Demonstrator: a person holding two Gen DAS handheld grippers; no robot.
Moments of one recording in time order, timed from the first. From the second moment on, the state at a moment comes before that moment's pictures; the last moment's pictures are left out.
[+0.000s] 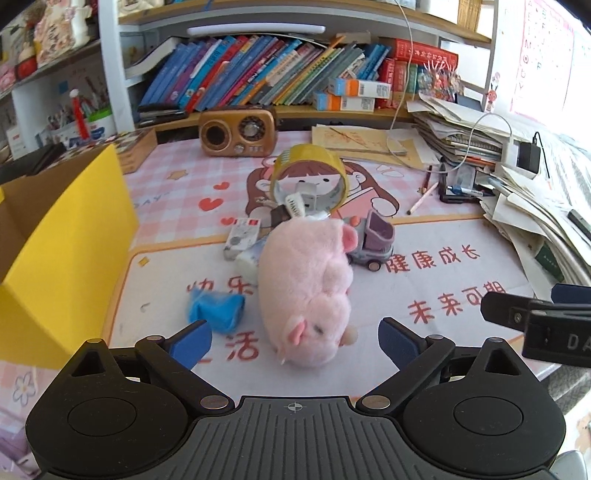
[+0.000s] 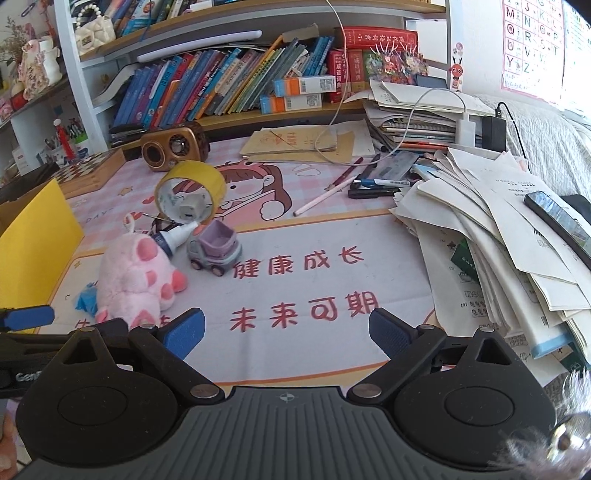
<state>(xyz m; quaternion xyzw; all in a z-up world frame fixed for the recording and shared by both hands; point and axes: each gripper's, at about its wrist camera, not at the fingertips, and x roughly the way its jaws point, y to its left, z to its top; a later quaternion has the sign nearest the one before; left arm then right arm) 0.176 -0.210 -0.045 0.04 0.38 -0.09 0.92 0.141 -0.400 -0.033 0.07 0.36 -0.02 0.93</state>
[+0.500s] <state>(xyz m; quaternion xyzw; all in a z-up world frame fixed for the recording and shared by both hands) 0.222 -0.233 -0.071 0.06 0.39 -0.10 0.91 0.155 -0.413 -0.038 0.07 0.37 -0.02 0.93</state>
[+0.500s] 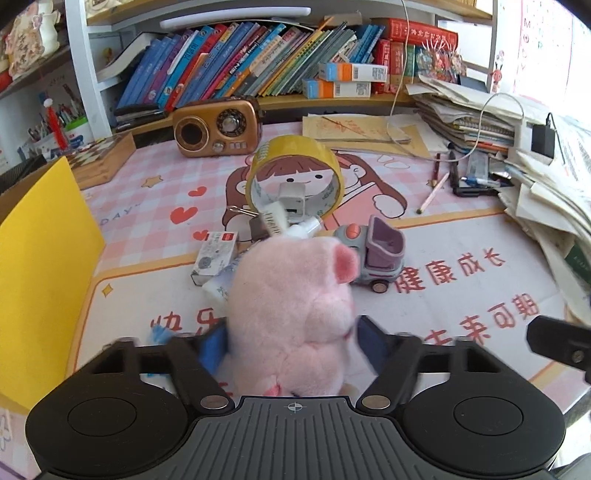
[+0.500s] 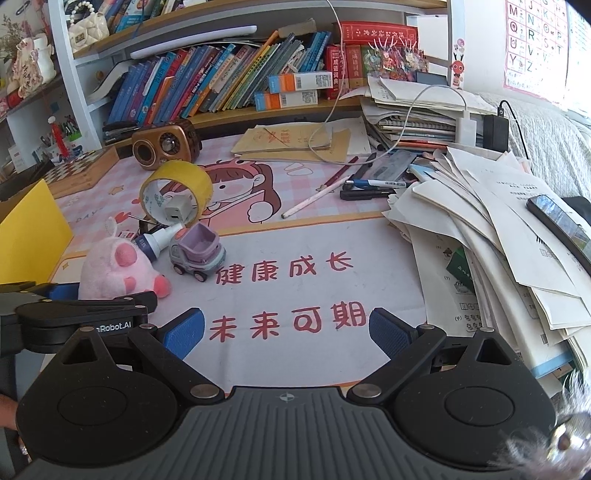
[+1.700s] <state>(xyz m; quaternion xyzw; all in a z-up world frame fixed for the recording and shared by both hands) 0.140 -0.136 -0.017 -0.06 0.37 0.00 0.93 0.287 -0.335 -0.088 -0.06 0.39 0.12 0.91</state>
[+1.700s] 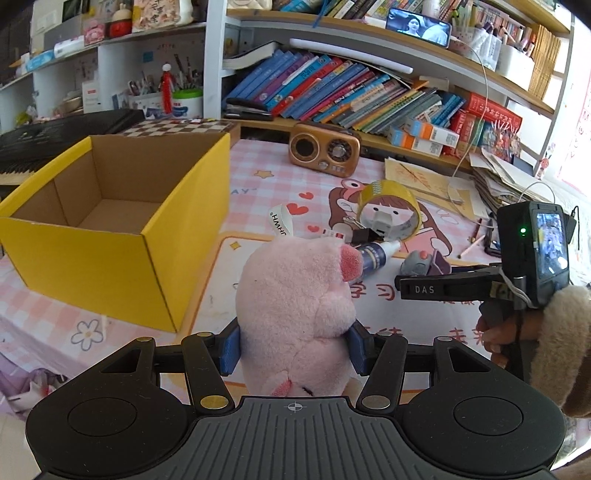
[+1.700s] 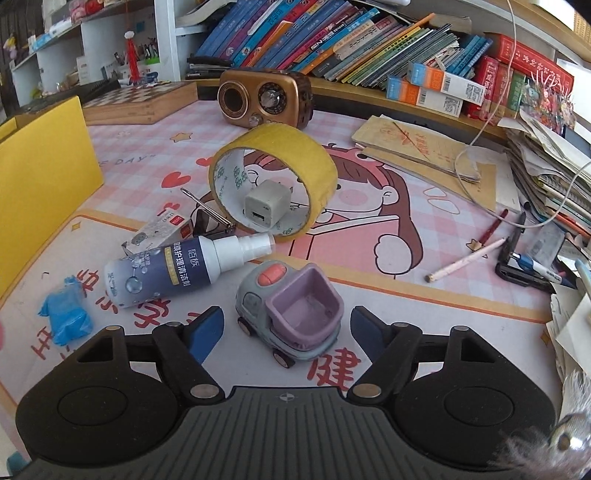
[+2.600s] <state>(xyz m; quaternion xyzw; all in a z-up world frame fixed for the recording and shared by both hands) 0.120 -0.129 -0.008 -0.07 0.34 -0.04 0.94 0.231 -0.333 -0.058 -0.02 0.37 0.13 0.92</state>
